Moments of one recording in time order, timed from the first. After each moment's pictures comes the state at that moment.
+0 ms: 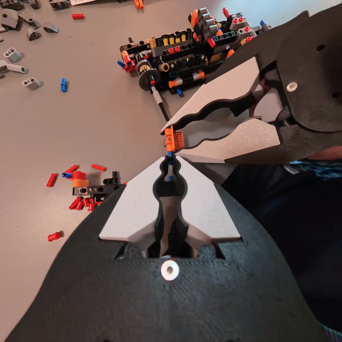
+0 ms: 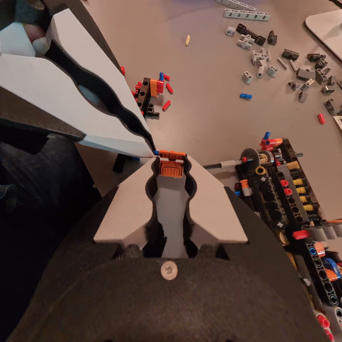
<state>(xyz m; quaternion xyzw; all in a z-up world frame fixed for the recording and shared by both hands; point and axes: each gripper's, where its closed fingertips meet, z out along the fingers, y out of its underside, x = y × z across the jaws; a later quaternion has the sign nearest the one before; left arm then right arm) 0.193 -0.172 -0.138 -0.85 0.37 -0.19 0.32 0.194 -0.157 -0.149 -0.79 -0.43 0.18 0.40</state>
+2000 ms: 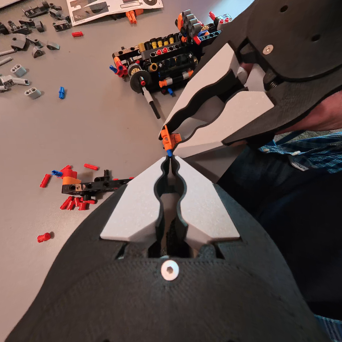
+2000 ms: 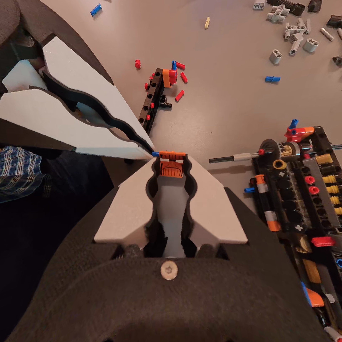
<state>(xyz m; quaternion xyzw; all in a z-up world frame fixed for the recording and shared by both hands) 0.197 -0.183 -0.143 -0.83 0.38 -0.18 0.37 0.195 -0.169 -0.154 -0.79 -0.43 0.25 0.34</state>
